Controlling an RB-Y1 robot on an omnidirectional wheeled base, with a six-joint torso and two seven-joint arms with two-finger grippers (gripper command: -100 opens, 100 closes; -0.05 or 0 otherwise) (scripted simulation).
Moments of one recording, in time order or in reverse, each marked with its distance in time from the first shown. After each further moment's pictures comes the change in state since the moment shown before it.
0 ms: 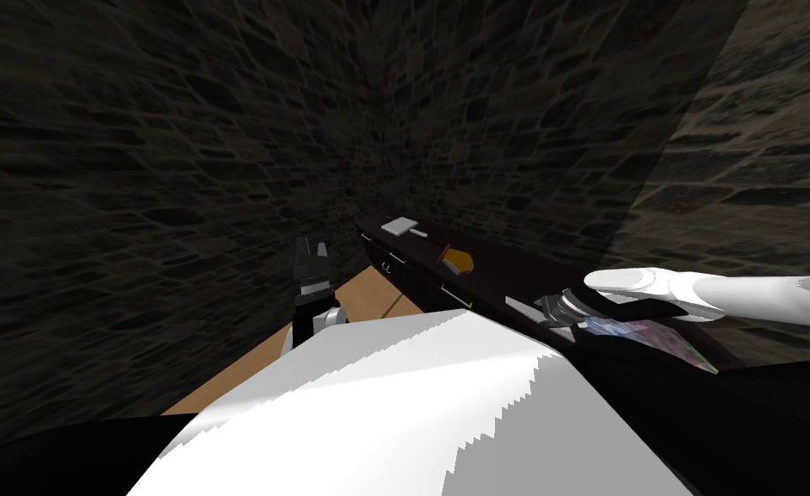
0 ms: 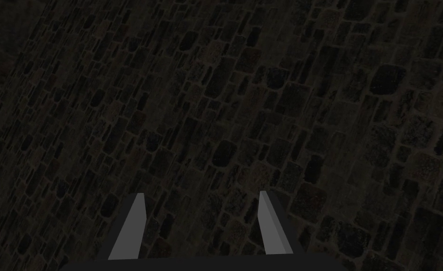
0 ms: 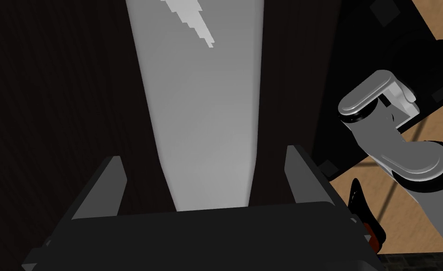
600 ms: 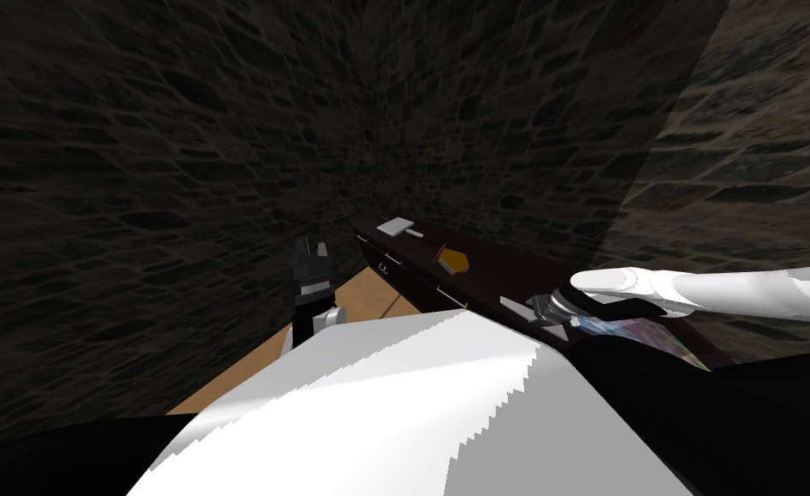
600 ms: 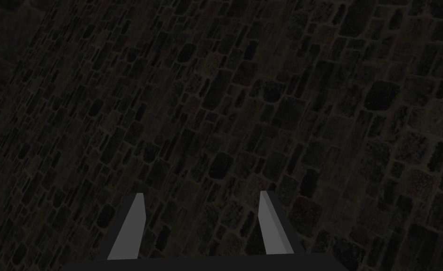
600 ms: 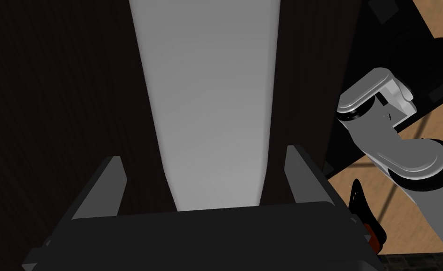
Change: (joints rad) left arm 0.000 0.000 0.000 0.000 0.000 0.000 0.000; right arm -0.004 -0.046 0.022 -0.116 0.047 0.090 -0.088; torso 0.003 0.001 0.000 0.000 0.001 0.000
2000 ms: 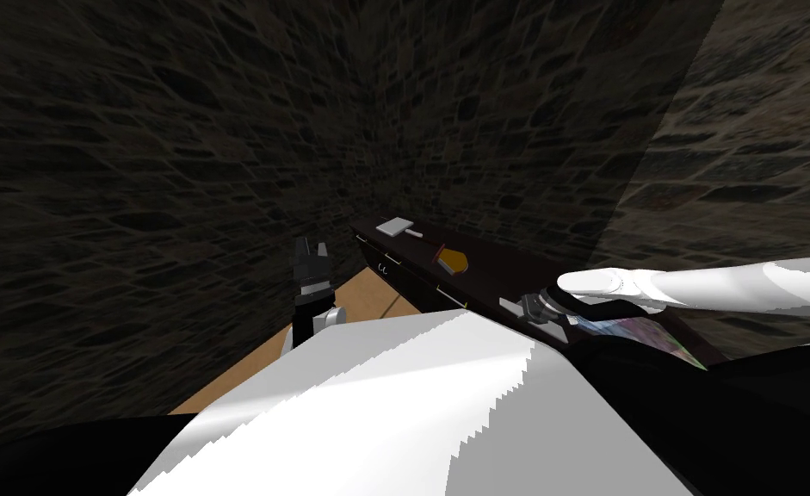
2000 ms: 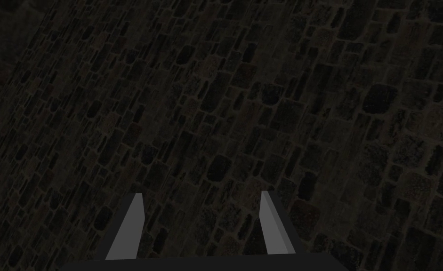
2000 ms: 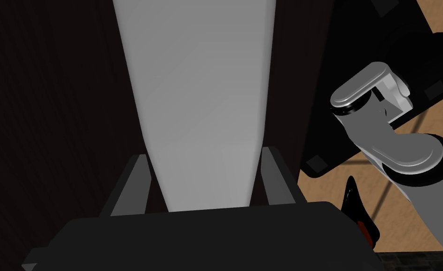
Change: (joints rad) left arm 0.000 0.000 0.000 0.000 0.000 0.000 0.000; right arm 0.002 -0.052 0.011 -0.135 0.068 0.105 -0.107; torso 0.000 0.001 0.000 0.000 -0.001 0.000
